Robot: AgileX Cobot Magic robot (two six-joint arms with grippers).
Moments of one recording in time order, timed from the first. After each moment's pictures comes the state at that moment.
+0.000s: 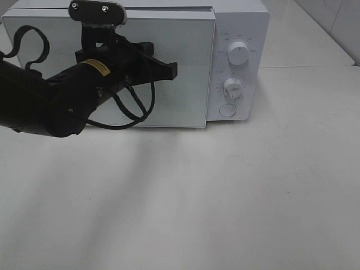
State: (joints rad) left arm -0.68 1.92 -0.95 -0.34 -0.77 0.15; right arm 0.08 0.00 -0.51 -0.01 1.04 0.06
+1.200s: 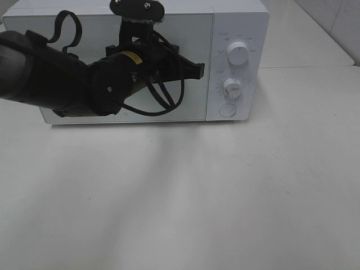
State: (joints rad) left arm -0.72 2.01 -1.15 -0.47 -0.58 0.32; right arm 0.08 0.00 -0.51 -0.01 1.04 0.06
